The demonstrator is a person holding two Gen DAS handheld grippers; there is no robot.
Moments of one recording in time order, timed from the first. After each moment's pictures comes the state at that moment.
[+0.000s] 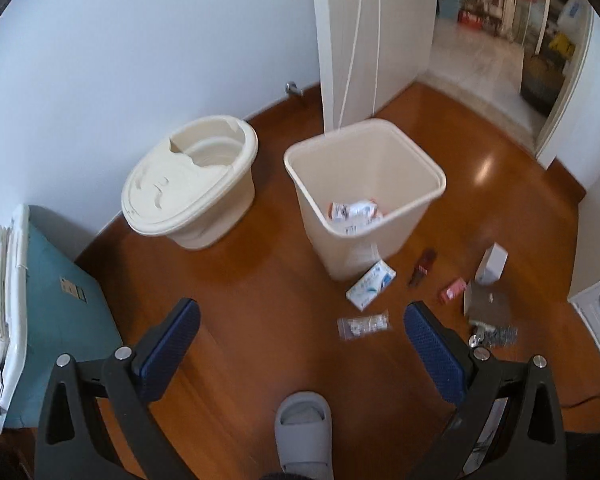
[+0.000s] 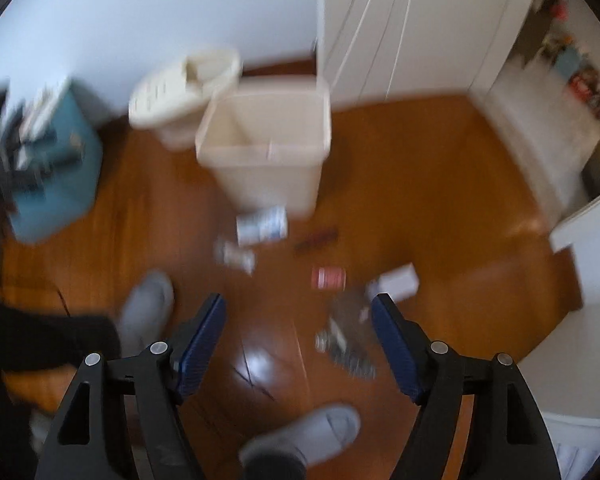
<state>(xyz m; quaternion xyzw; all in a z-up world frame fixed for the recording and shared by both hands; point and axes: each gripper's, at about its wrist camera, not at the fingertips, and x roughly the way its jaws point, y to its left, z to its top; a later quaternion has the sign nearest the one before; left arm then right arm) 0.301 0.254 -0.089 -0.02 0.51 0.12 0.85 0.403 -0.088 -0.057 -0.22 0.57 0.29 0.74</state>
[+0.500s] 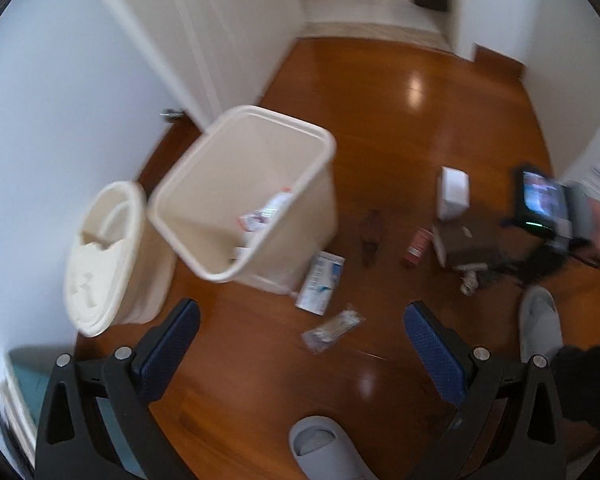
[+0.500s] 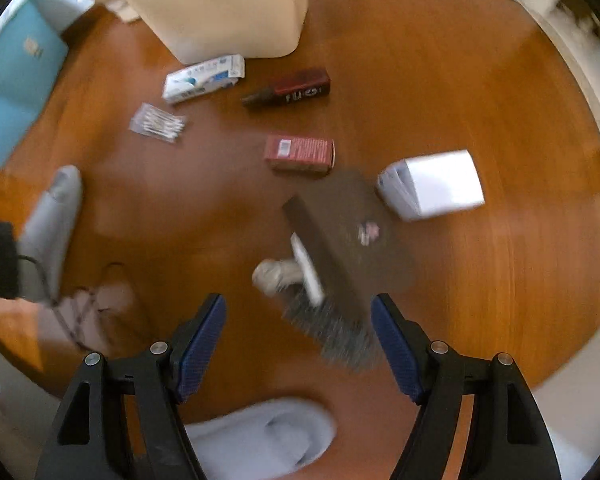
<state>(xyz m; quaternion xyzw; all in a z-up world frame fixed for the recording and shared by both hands) 0.372 0.134 -0.148 0.14 0.55 -0.05 0.82 0.456 -0.150 -0.341 -0.27 0.64 0.30 0.65</state>
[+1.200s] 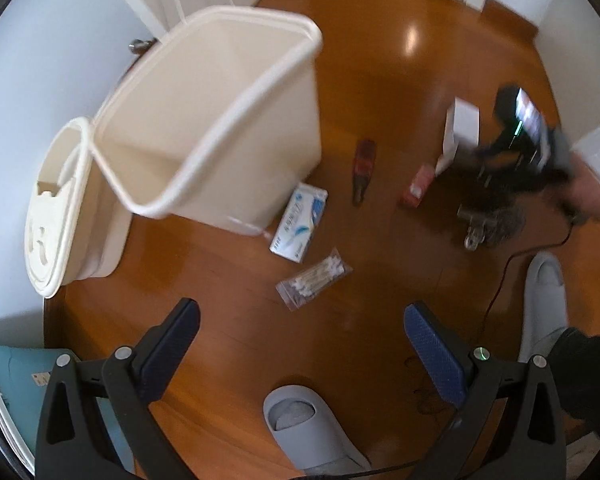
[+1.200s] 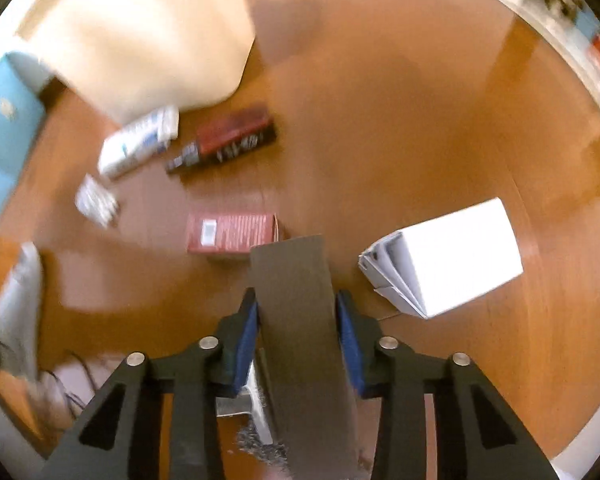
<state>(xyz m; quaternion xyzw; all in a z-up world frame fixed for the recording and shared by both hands) 0.377 0.134 -0.246 0.13 0.64 -0.05 0.76 0.531 -0.176 -0.400 -0.16 0.60 0.29 0.72</state>
